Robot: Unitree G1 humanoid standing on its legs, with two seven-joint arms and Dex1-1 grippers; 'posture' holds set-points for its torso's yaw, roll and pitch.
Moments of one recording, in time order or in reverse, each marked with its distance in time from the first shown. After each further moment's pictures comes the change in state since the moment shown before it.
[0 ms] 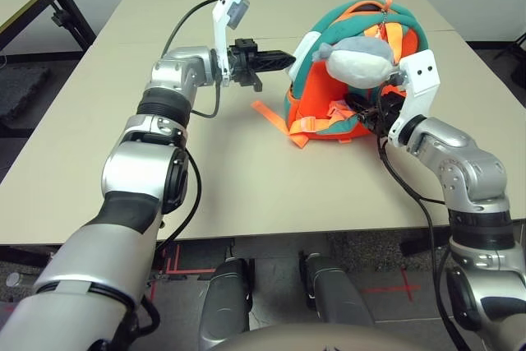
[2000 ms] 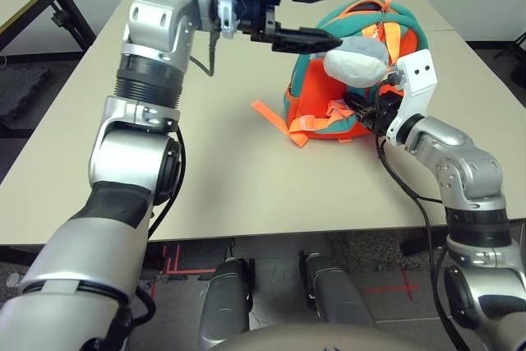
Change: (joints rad) left arm -0.020 0.050 -0.180 -0.498 0.015 -0.079 -0.209; right arm -0.016 0.018 0.006 0.026 -0.023 -0.019 0.014
